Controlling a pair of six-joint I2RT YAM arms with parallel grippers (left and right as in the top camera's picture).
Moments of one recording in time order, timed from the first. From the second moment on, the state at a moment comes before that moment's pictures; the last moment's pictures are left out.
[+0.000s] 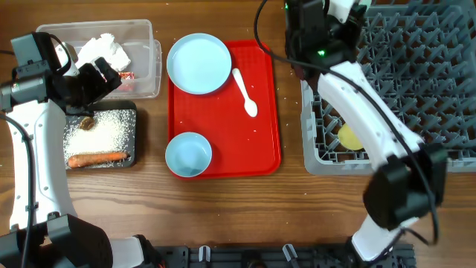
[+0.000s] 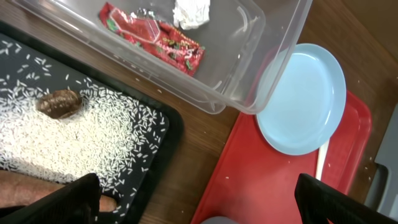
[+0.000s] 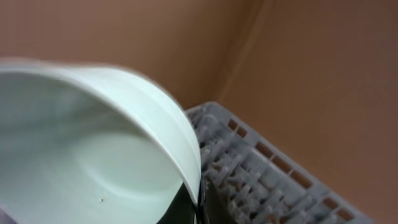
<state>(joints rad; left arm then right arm) 0.30 1.55 1.43 -0.96 0.22 -0.33 0.37 1.90 1.62 -0.21 1.24 0.10</state>
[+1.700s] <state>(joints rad) 0.30 1.55 1.43 -0.96 0.22 -0.33 0.46 2.20 1.61 -0.13 1.14 -0.37</state>
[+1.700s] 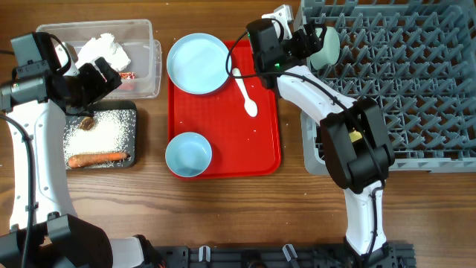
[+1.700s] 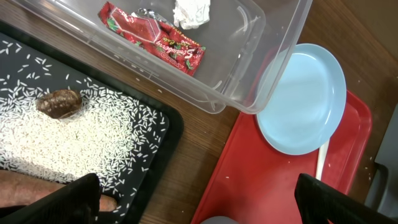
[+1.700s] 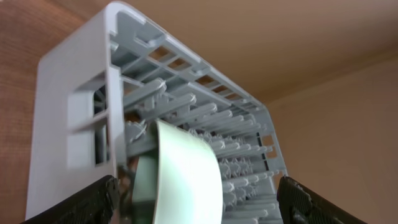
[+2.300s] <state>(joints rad) 0.30 1.55 1.43 -0.96 0.22 -0.33 0.73 1.92 1.41 -0.66 -0.27 0.44</state>
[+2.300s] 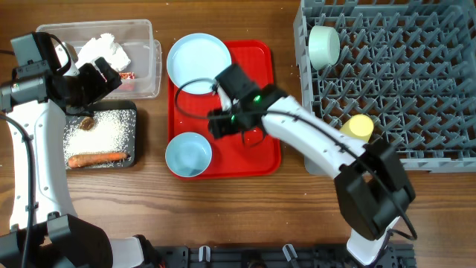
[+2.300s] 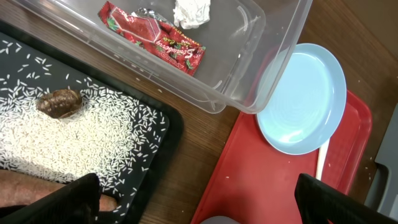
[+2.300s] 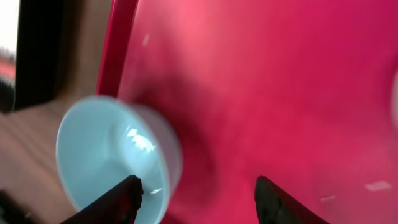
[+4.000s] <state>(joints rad) 0.30 1.55 1.43 -0.96 0.22 -0.33 0.31 1.78 1.39 -0.67 1.19 -0.01</state>
